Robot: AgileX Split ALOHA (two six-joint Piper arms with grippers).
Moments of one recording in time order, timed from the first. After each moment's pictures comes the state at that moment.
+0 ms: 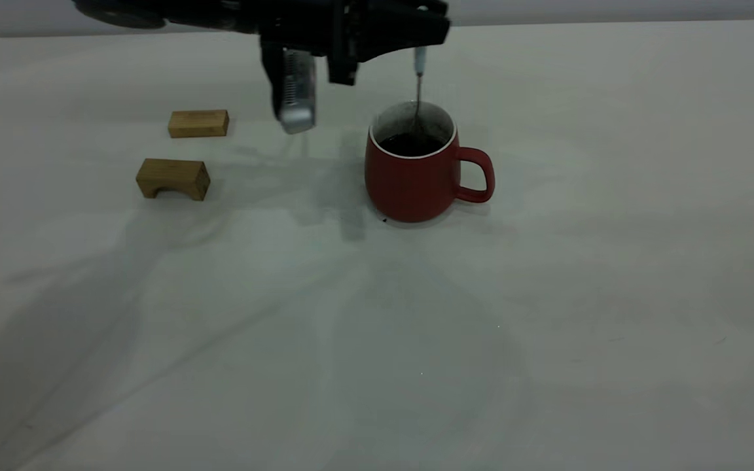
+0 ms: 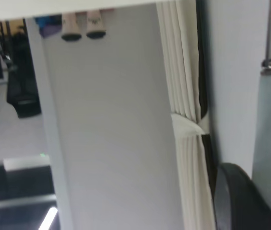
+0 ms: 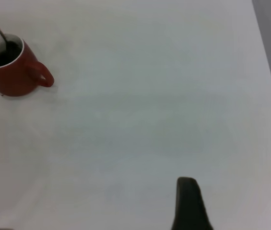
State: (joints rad) left arm -0.27 2.50 -1.58 -1.70 1.00 -0.62; right arm -0.04 0.02 -0.47 0.06 1.14 -0.06
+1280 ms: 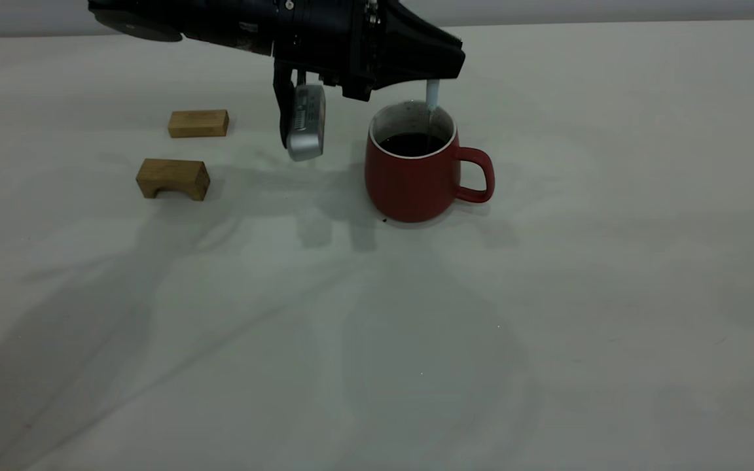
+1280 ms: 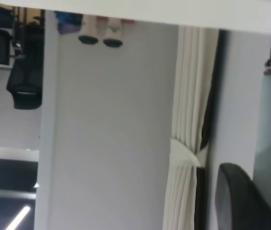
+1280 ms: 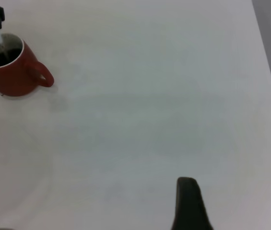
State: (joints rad) left arm -0.30 2.52 -1.59 -1.60 0.98 -0.85; right arm -0.04 0.02 -0.47 0.06 1.14 -0.06
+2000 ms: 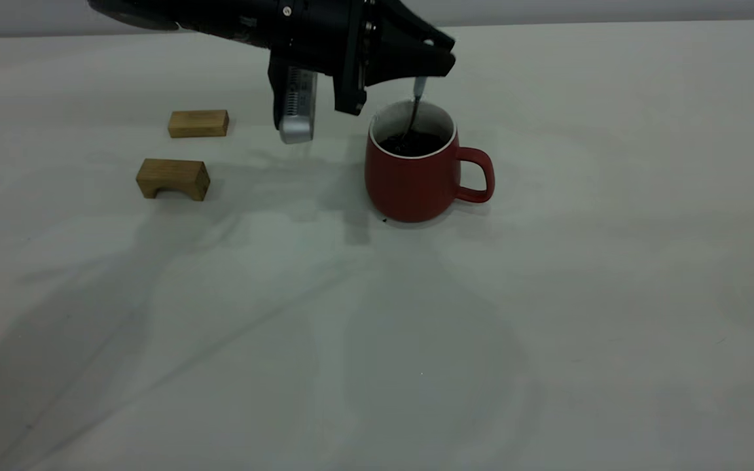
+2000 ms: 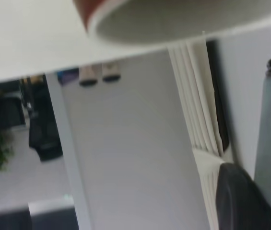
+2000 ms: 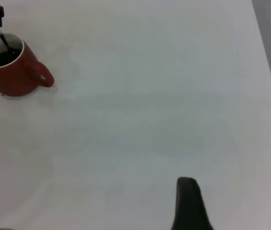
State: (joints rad) left arm -0.30 2.50 -1.59 -1.62 0.92 -0.56; right arm -0.04 0.02 -0.47 0.06 1.14 -0.06
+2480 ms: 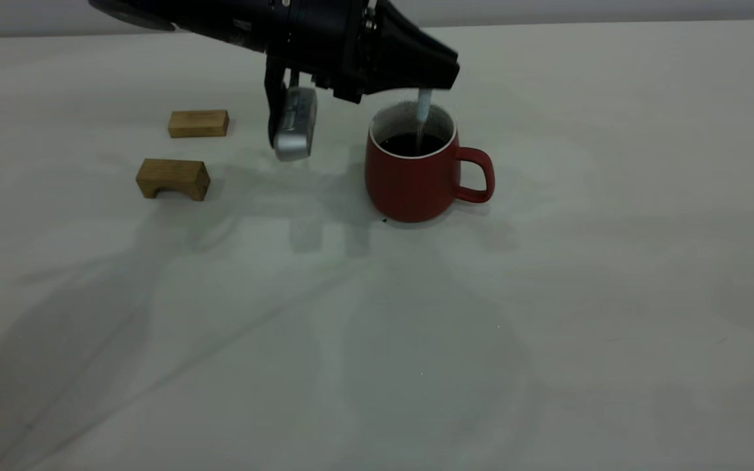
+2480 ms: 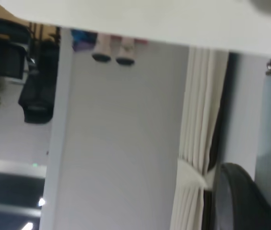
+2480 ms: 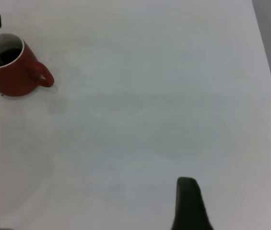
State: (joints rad) left arm -0.30 2.50 -1.59 -1.51 0.96 -0.93; right arm -0.04 0.02 -0.47 0.06 1.14 -0.06
